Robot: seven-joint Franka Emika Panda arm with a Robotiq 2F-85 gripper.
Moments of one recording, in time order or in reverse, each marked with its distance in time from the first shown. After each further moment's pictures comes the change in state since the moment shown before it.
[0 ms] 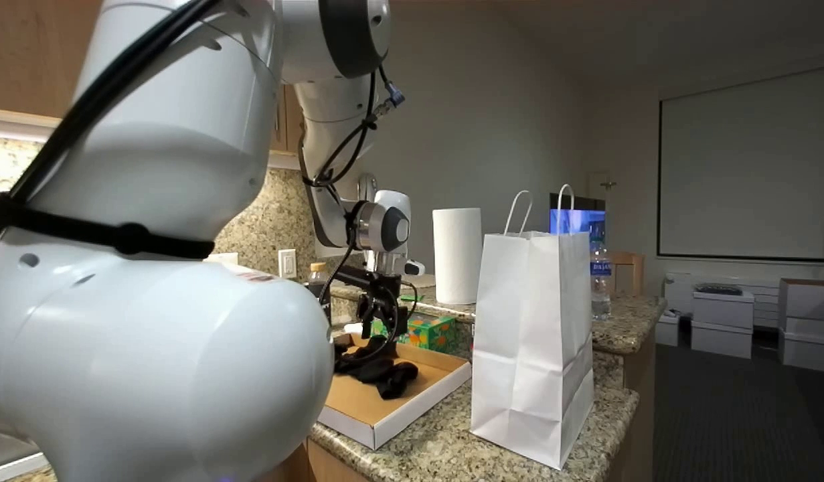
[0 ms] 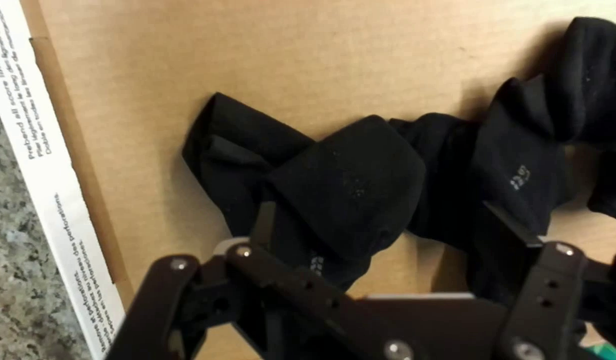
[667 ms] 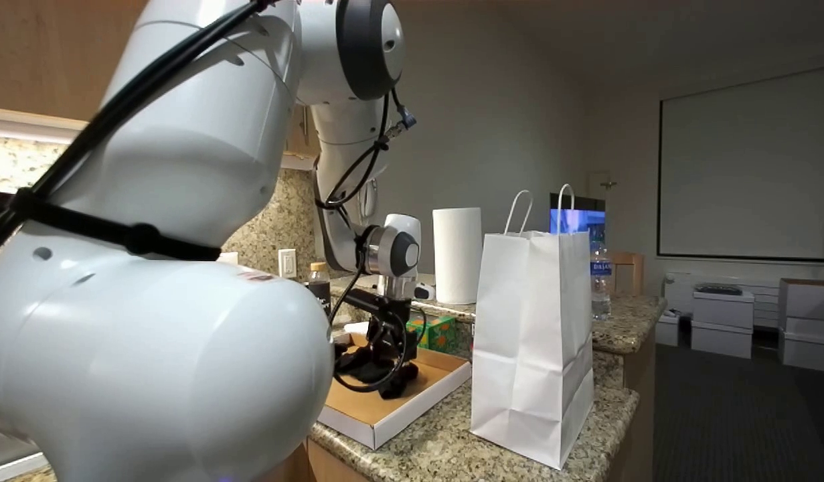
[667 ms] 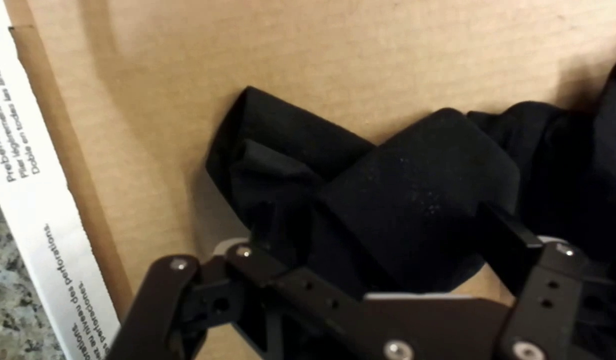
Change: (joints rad) arm -0.002 0.089 -0.035 -0.015 -0.004 0.076 0.000
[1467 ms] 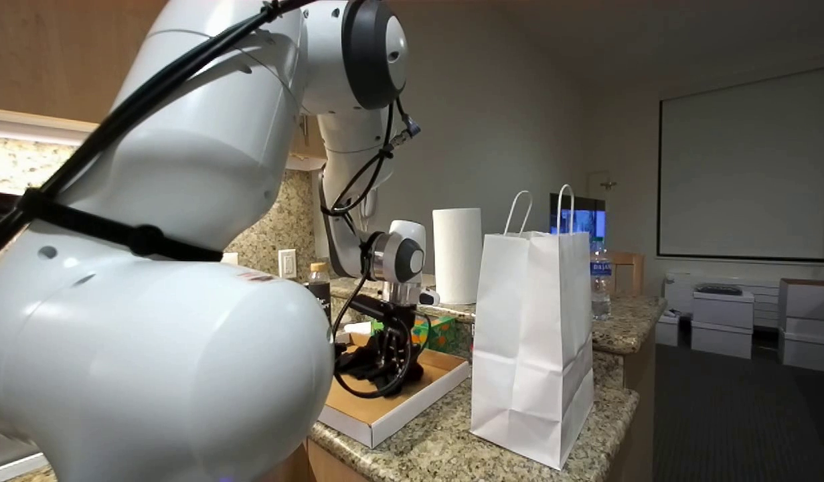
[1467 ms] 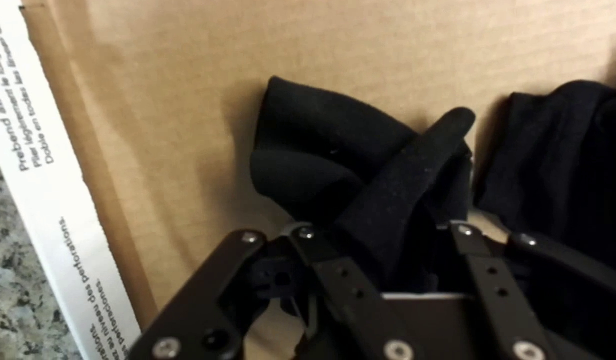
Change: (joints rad) arm 0.003 0.035 -0.020 0.020 -0.001 0.011 0.001
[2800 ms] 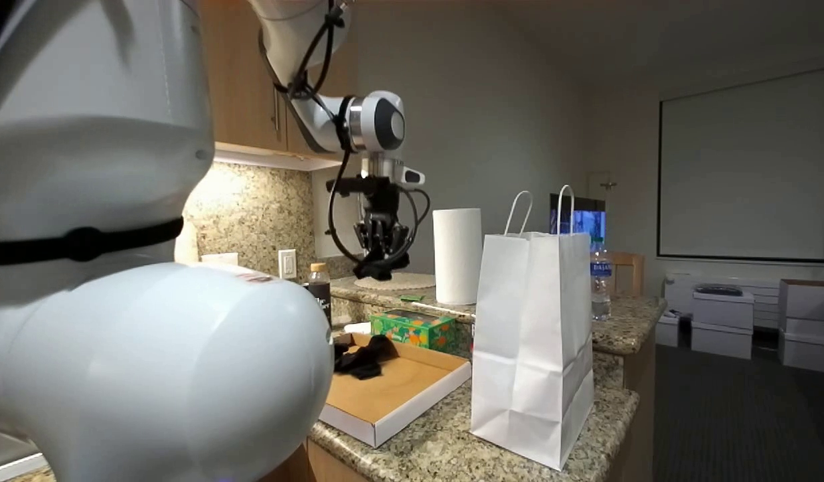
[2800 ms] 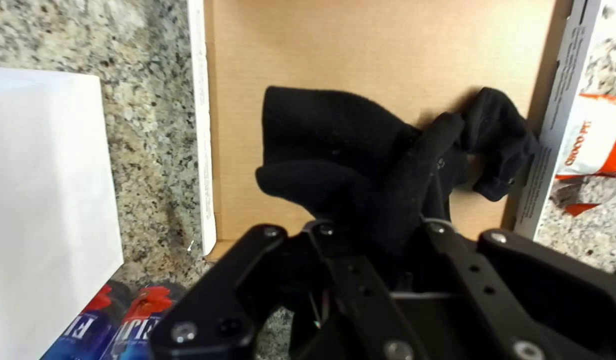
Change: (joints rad) arm -0.010 -0.481 0.032 0.065 -0.017 -0.481 -0.173
